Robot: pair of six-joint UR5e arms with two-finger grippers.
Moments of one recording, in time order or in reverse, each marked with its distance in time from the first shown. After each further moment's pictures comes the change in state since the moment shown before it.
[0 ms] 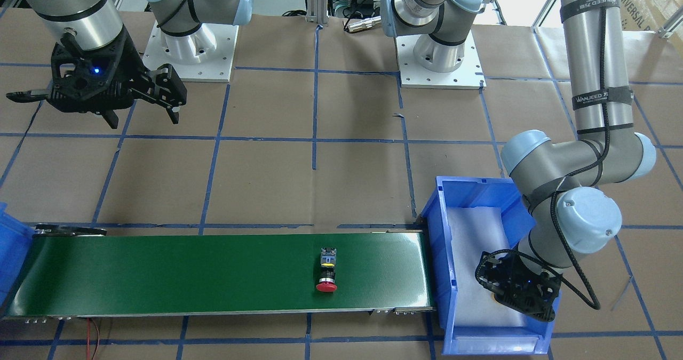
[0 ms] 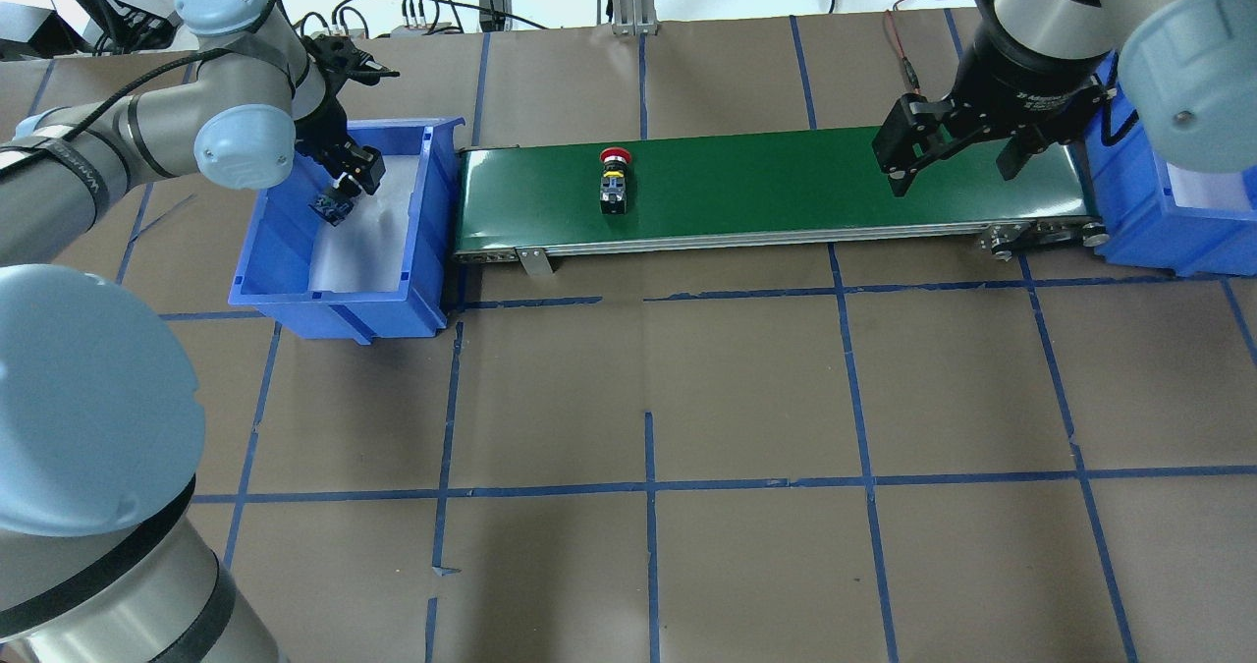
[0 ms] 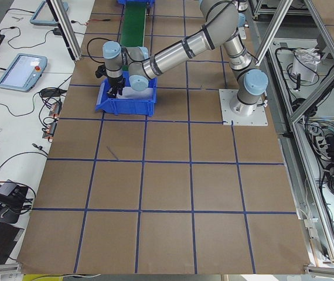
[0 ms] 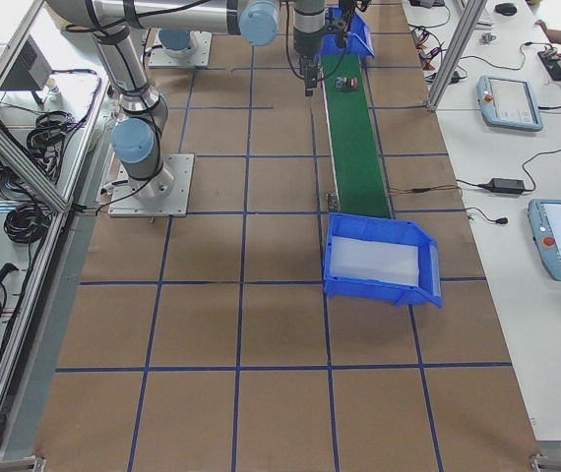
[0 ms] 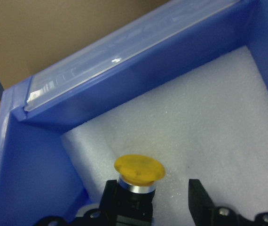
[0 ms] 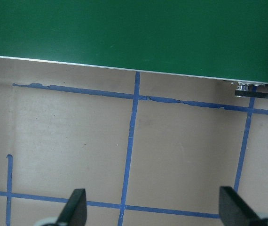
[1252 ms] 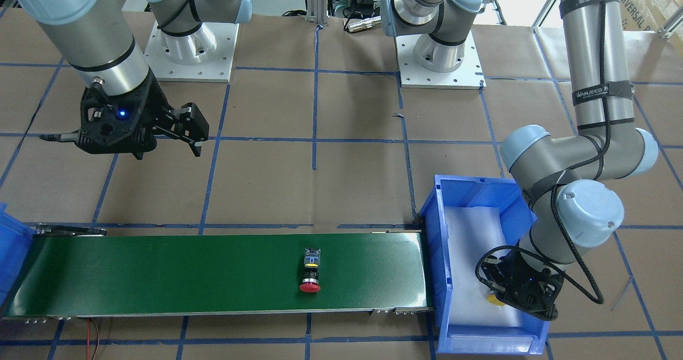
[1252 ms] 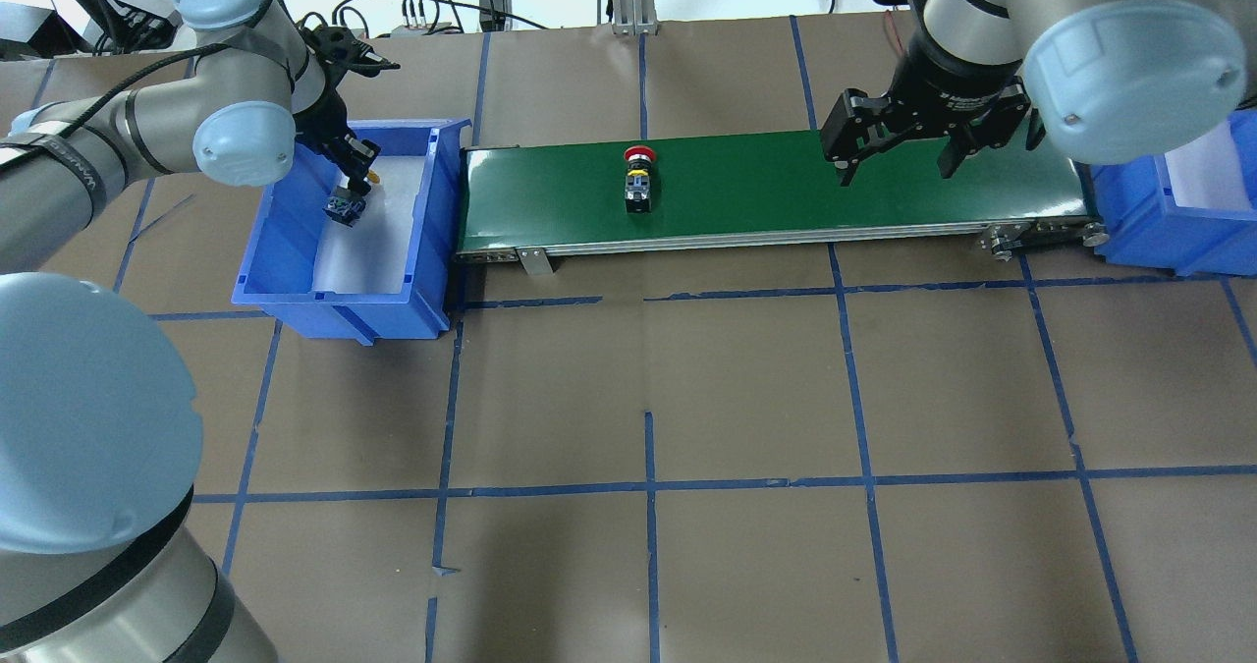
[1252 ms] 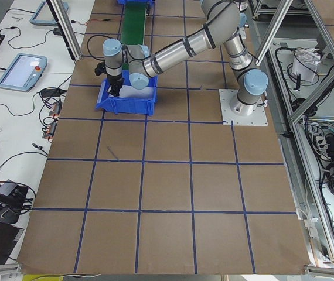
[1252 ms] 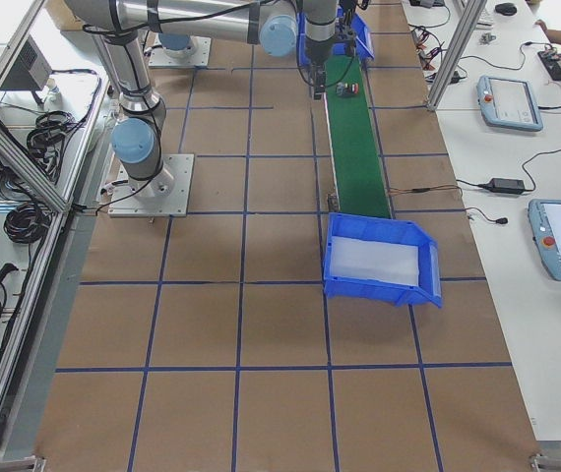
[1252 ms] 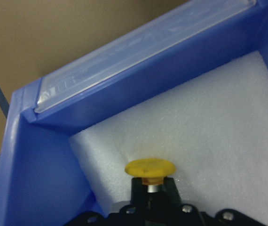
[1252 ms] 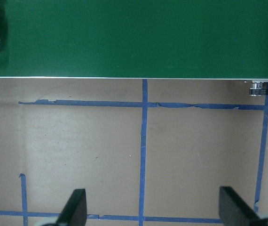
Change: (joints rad) left arm -0.008 0.030 0.000 0.008 0.000 0.000; right arm 0.055 0.118 -0.008 -0.127 0.031 0.118
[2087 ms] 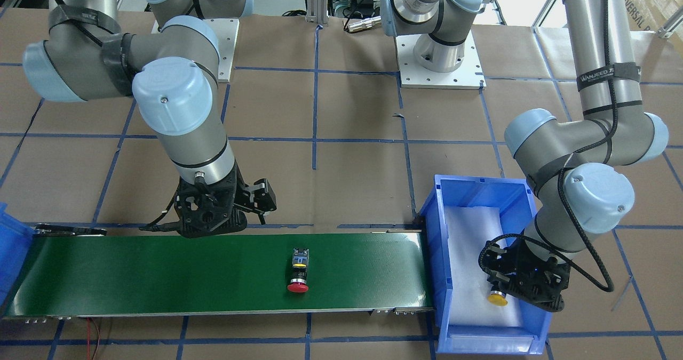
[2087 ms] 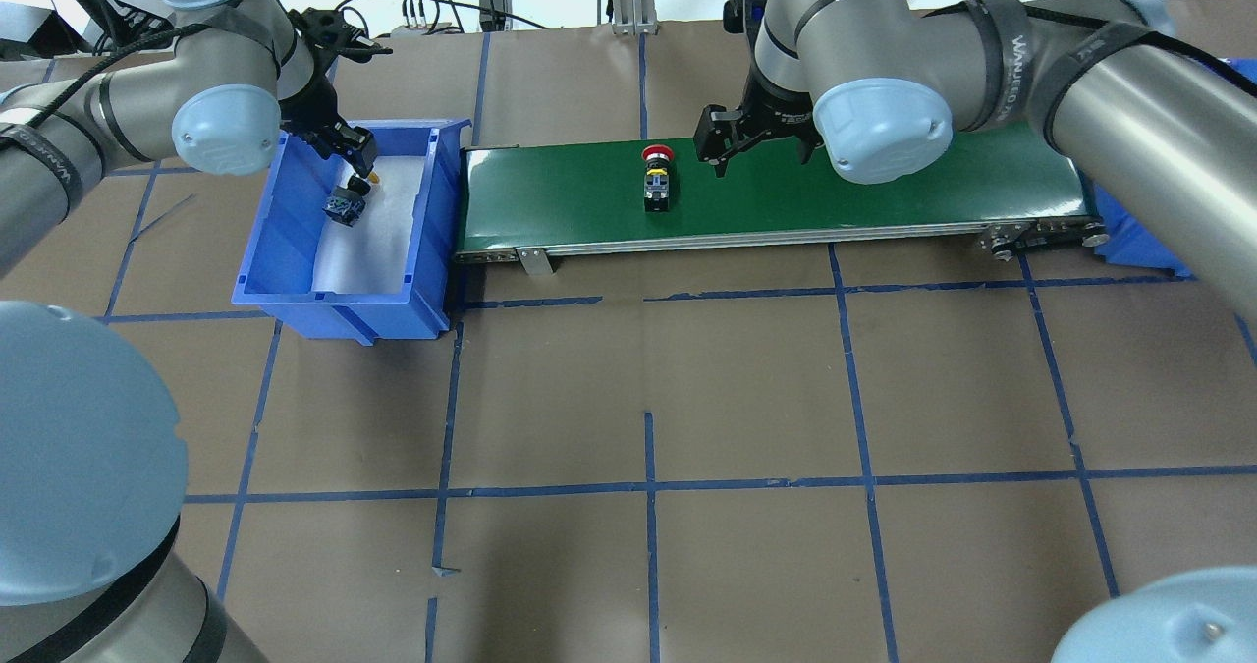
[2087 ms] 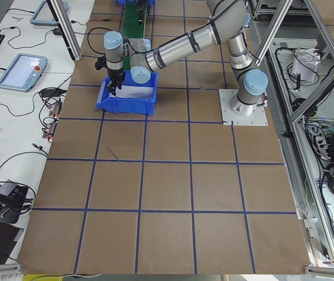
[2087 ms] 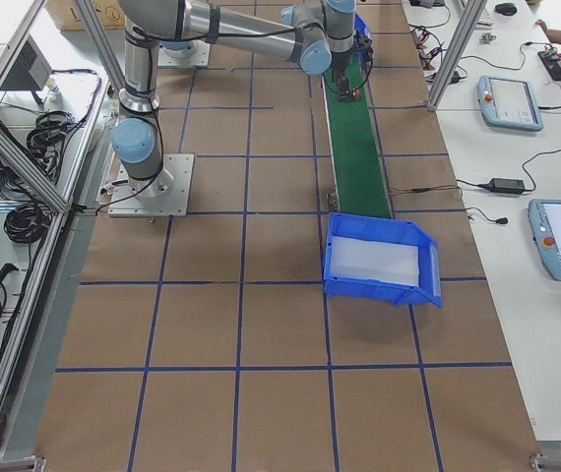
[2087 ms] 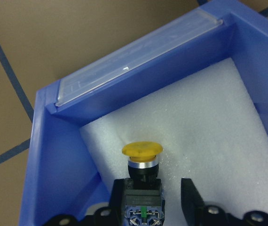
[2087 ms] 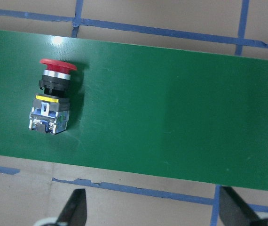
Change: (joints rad) left arm -0.003 0.032 0.000 -0.039 0.003 0.001; right arm 0.155 0.266 -0.075 -0.272 0.005 0.064
